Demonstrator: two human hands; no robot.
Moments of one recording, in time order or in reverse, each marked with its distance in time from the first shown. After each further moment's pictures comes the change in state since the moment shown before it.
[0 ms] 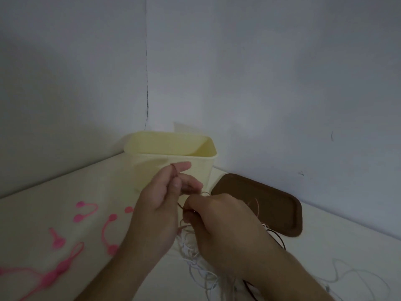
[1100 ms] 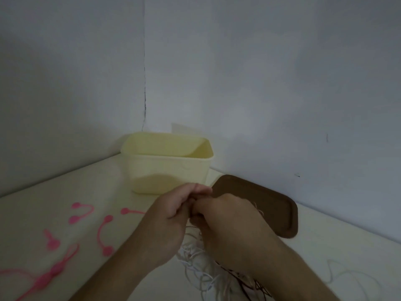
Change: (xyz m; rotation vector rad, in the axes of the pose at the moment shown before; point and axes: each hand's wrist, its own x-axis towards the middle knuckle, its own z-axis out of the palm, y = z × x) left_hand -0.003 -0.001 0.001 0.071 -0.312 -0.102; right_hand -0.002 0.008 -0.011 -0.130 -0.097 0.042
